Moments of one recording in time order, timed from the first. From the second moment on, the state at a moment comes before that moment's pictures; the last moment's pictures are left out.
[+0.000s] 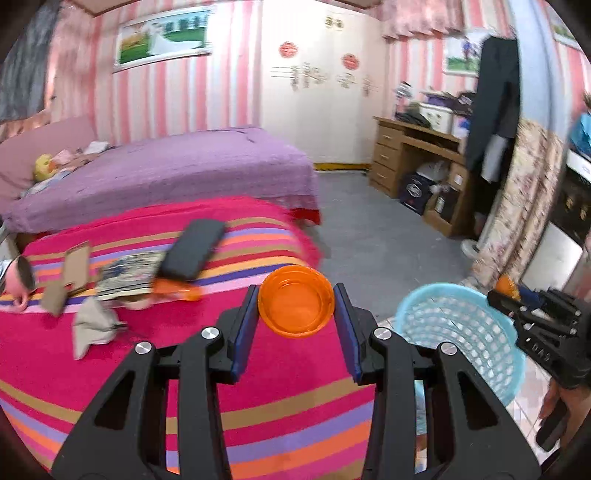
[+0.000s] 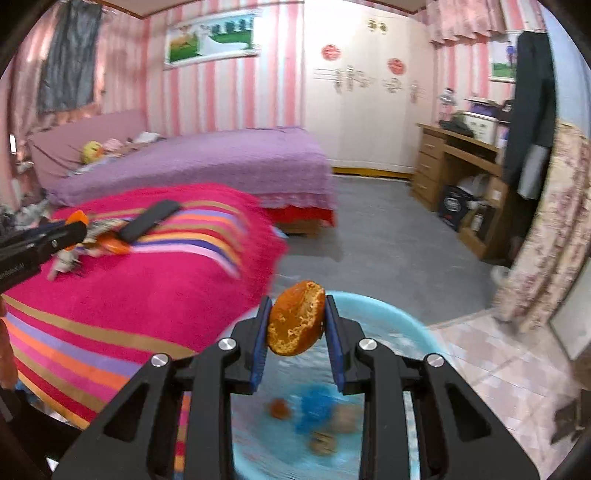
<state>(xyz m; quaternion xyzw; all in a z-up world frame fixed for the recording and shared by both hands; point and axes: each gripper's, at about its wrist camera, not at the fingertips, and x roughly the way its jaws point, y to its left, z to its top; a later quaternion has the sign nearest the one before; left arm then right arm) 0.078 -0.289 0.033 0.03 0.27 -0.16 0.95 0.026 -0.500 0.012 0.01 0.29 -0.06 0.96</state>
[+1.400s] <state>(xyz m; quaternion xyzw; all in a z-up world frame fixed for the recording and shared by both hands) 0.098 -0.360 -0.018 0.06 0.31 -0.20 0.93 0.015 -0.576 -0.049 0.07 0.29 -0.14 0.94</state>
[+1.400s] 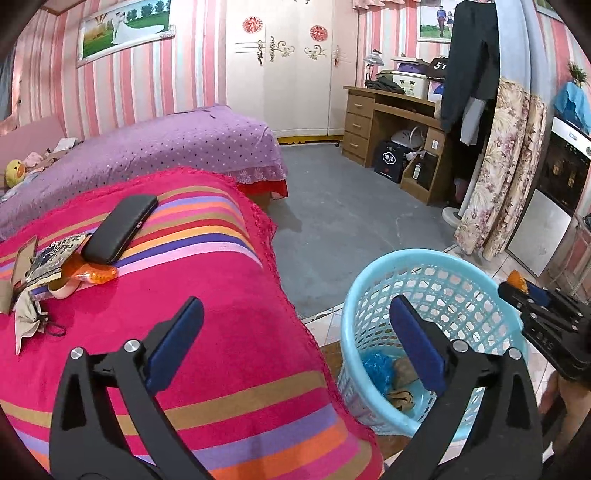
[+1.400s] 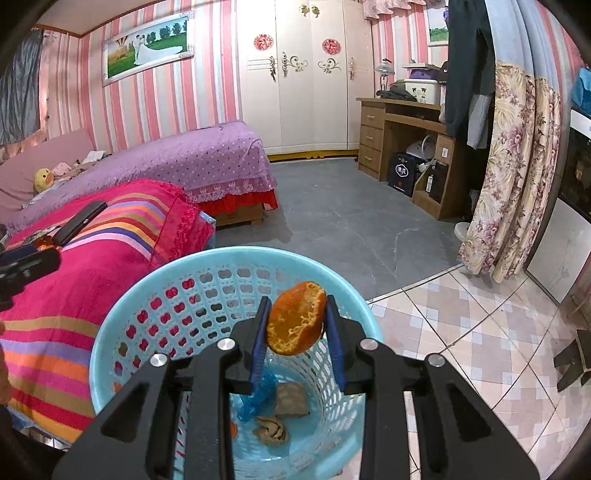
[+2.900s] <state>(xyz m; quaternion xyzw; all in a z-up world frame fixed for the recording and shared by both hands) 0.196 -0.032 -0.032 -0.01 0.37 -0.06 0.93 0.159 -0.289 -0.020 0.07 0.30 -0.05 0.95</state>
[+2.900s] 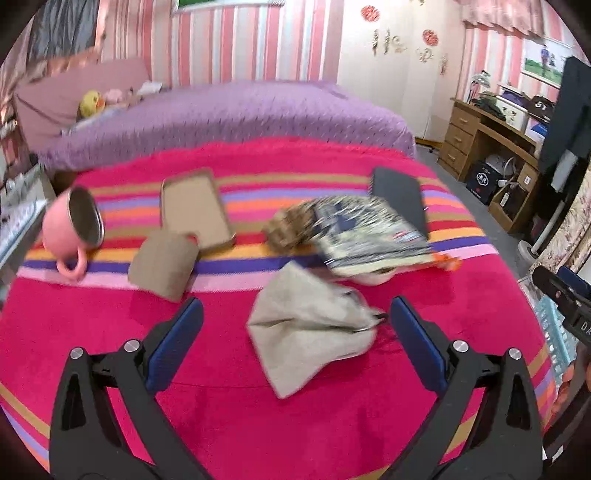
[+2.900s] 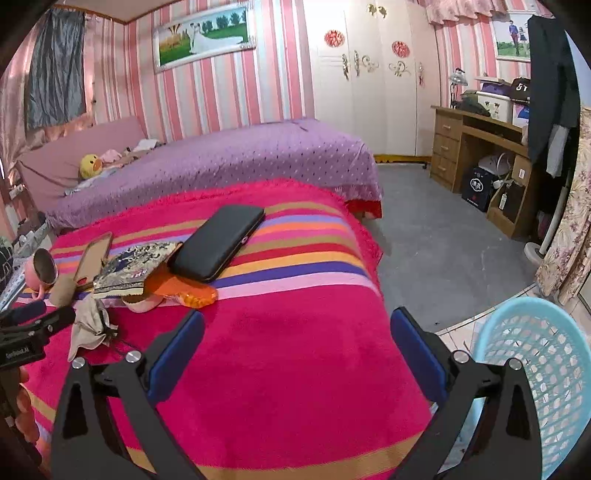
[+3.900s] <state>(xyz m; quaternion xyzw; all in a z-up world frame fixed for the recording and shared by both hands) 0.194 0.016 -0.025 -0.01 0.38 -0.09 0.92 0.166 -0.222 -0.021 -0.01 0.30 0.00 0.95</state>
